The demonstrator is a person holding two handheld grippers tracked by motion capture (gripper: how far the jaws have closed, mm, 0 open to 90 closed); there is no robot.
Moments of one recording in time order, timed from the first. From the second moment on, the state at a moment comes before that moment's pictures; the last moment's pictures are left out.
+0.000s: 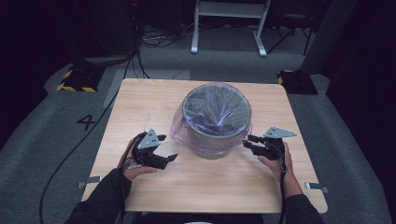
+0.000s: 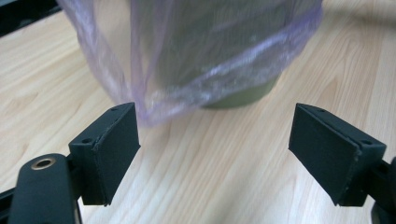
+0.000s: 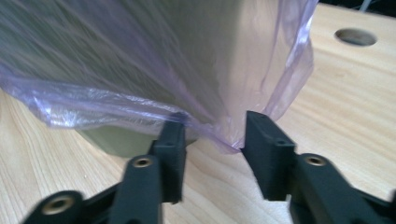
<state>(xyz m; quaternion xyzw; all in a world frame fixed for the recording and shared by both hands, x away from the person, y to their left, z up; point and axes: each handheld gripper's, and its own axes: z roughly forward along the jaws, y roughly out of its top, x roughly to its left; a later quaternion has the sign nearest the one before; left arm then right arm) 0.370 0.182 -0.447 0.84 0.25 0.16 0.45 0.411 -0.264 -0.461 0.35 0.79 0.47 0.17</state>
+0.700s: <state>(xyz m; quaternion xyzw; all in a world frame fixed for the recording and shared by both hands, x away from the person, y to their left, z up) 0.349 0.197 -0.485 0.86 0.29 0.14 0.39 0.388 -0.276 -0.442 0.31 0.81 0.47 0.18</state>
